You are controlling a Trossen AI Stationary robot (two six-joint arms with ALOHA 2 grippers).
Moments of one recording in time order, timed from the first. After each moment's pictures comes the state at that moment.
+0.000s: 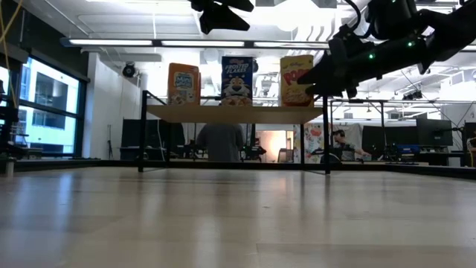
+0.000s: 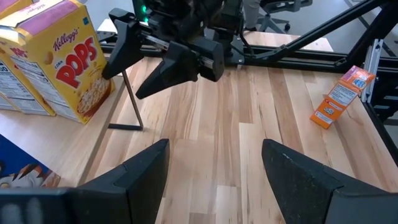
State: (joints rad) left arm 0.07 1.47 1.30 -0.35 0.01 -0.02; right arm -0.29 1.09 0.36 0.56 0.21 0.12
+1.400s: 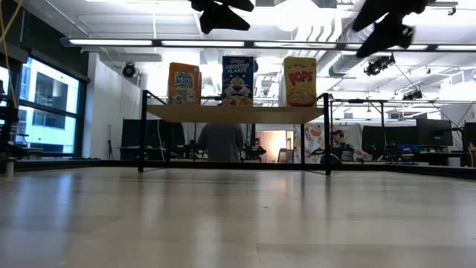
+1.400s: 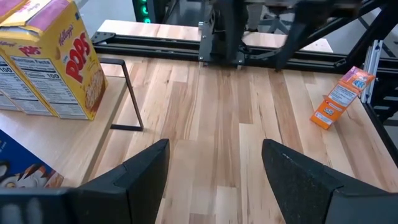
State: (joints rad) left arm 0.07 1.47 1.30 -0.34 0.01 -0.02; right arm 0.29 1.01 0.91 -0.72 0.36 0.74
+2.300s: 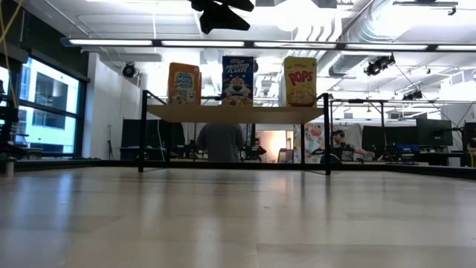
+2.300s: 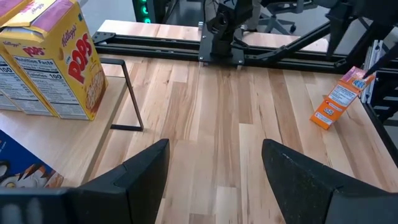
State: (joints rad) left arm 0.07 1.47 1.30 -0.34 0.01 -0.02; right arm 0.88 1.57 1.40 -1.32 0.23 1.65
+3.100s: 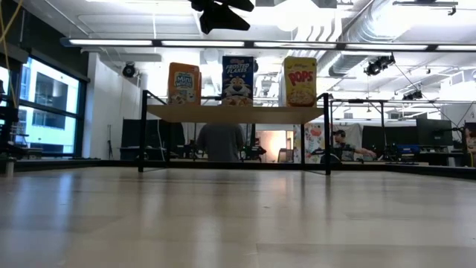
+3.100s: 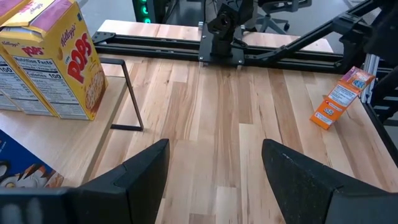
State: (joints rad) left arm 0.07 1.47 1.30 -0.34 0.01 -0.02; right arm 0.98 1.72 1.40 -1.20 0.07 1.69
